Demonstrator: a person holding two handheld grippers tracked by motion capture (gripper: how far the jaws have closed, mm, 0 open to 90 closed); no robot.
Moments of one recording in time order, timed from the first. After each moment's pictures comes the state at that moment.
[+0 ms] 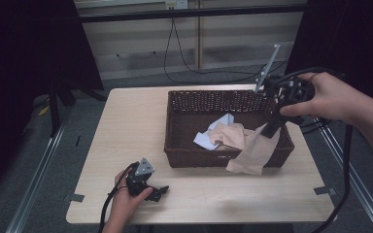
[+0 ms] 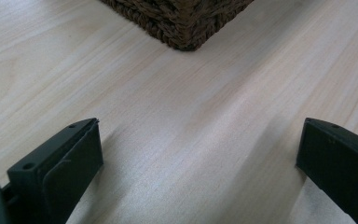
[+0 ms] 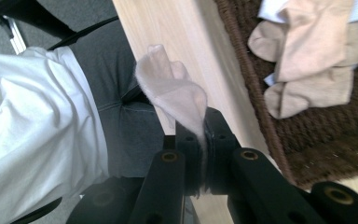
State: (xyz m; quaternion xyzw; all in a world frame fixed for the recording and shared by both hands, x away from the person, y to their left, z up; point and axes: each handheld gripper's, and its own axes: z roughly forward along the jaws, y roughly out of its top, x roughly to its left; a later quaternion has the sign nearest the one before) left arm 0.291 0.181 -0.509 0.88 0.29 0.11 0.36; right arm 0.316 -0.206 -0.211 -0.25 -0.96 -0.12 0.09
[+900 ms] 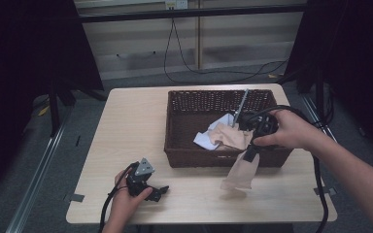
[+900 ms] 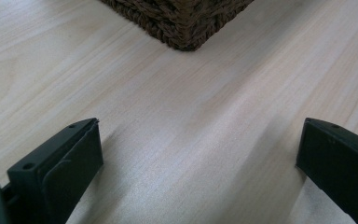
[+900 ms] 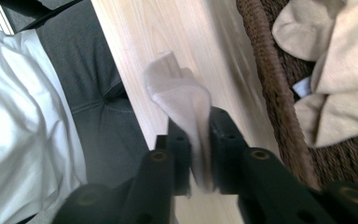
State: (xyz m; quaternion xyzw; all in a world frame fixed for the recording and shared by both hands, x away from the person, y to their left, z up) left arm 0.291 0.181 -0.509 0.88 0.29 0.11 0.36; right arm 0.327 -0.177 -0.317 -0.24 -0.96 -0.09 0.11
